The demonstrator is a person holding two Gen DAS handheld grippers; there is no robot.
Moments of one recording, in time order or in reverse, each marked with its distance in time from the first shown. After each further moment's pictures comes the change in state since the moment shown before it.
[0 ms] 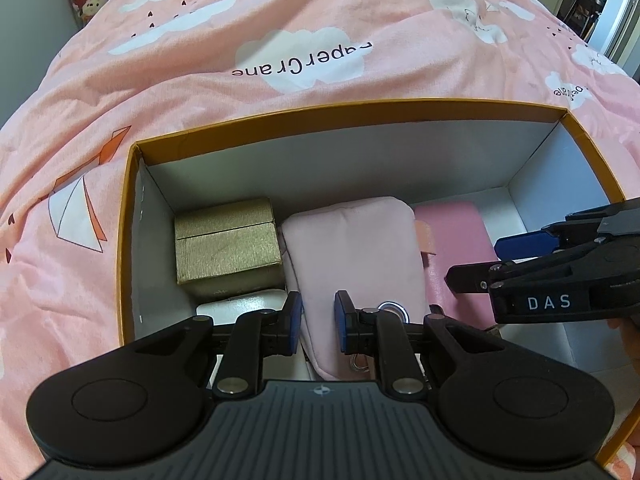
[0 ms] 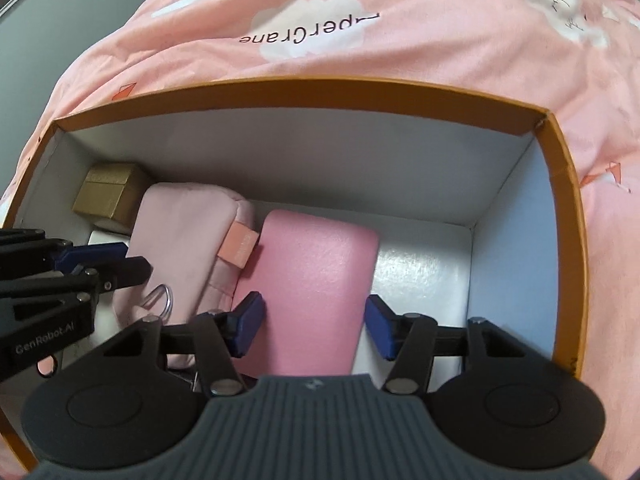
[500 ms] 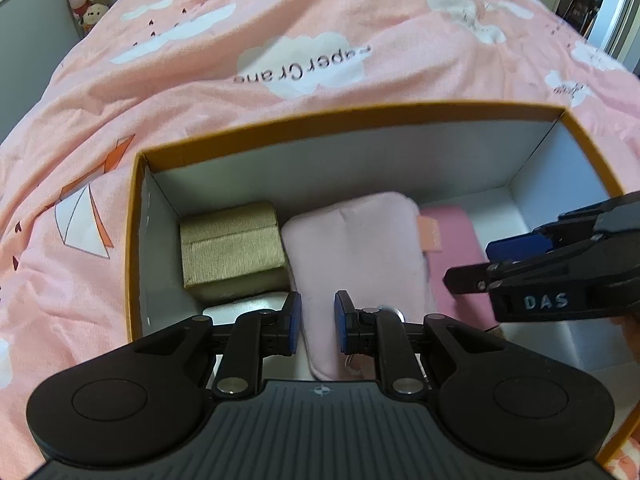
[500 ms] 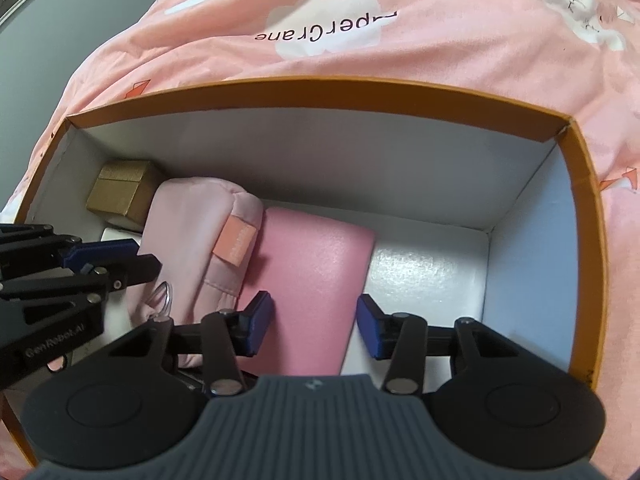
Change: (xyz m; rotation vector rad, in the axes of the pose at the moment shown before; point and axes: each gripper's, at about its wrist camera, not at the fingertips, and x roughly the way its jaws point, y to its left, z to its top) left arm -0.007 -0.001 0.003 0.016 -0.027 -0.001; right arm 0.005 0.001 0.002 -0.011 0.007 0.044
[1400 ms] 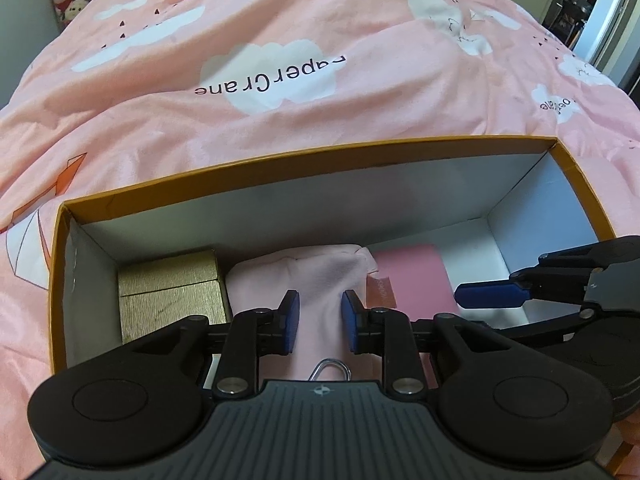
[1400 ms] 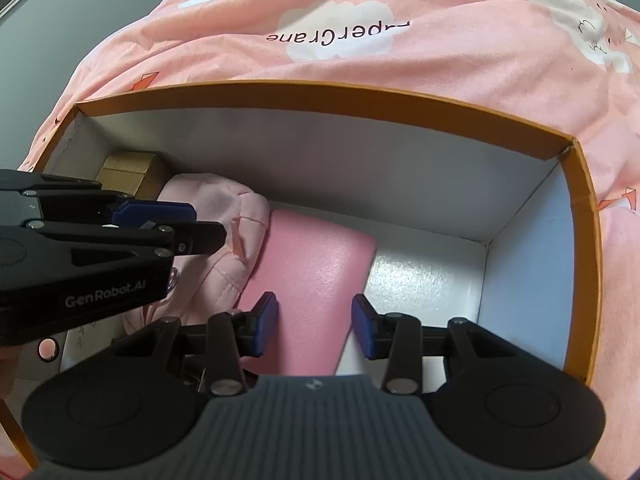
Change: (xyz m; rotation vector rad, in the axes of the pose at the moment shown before) left arm 0.020 -0.014 0.026 -0.023 0.002 -0.070; right arm 0.003 0.000 0.002 -0.056 -0.016 -0.013
